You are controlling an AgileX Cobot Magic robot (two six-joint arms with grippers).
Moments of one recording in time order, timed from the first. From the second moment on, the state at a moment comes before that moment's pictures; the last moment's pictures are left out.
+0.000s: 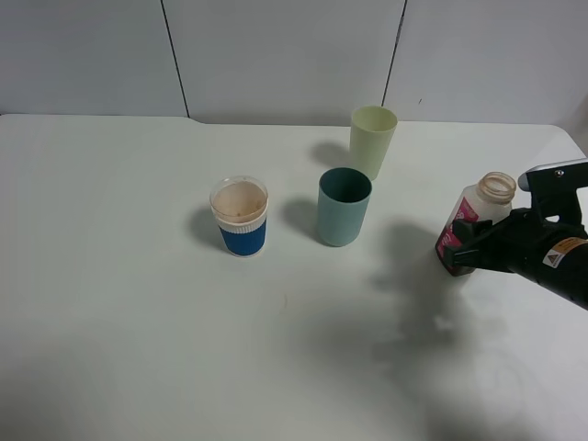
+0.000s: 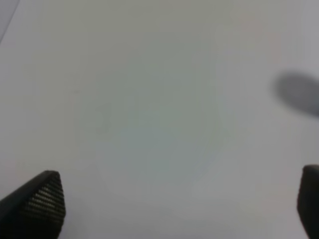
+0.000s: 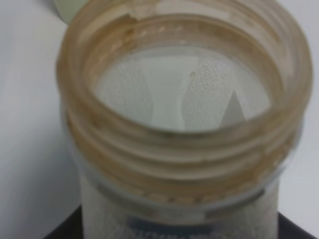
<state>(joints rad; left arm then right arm) 0.00 -0.01 -0.51 0.01 1.06 -0.02 0.17 1.62 -0.14 0.02 -0.87 -0.09</state>
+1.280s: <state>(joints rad) 0.00 -0.01 -0.51 0.01 1.06 -0.02 0.18 1.29 -0.35 0.02 -0.36 0.07</state>
